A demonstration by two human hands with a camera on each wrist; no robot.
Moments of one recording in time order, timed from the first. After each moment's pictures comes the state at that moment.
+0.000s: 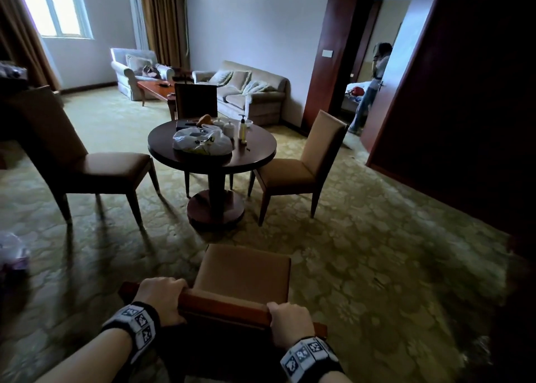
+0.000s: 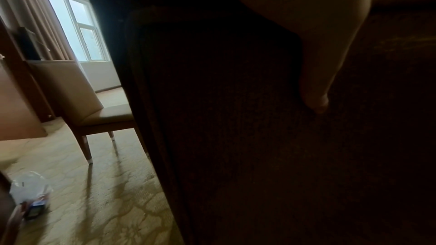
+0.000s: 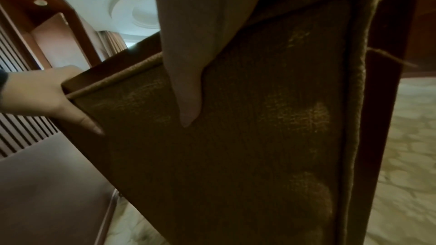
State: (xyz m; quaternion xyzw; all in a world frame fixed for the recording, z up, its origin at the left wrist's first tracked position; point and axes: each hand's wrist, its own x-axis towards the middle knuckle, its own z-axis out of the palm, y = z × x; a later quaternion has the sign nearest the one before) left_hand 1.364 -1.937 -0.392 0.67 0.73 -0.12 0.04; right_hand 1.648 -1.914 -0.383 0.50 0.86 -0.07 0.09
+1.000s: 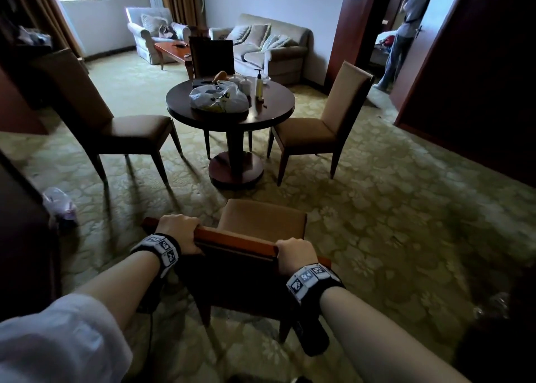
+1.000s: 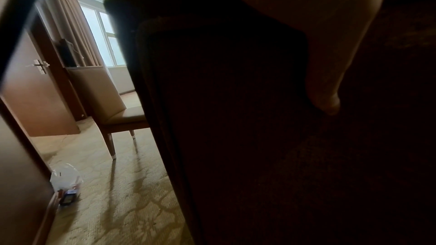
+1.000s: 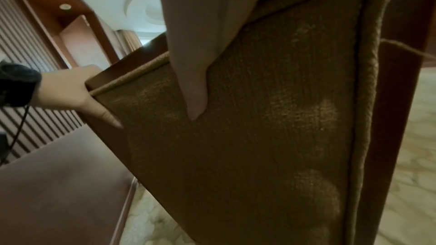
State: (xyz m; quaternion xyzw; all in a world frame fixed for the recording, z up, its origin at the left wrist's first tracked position) left_hand 1.380 -1.944 -0.377 0.63 0.76 -0.15 0.01; right_hand 1.651 -1.917 -0.381 0.47 0.88 -0.04 0.07
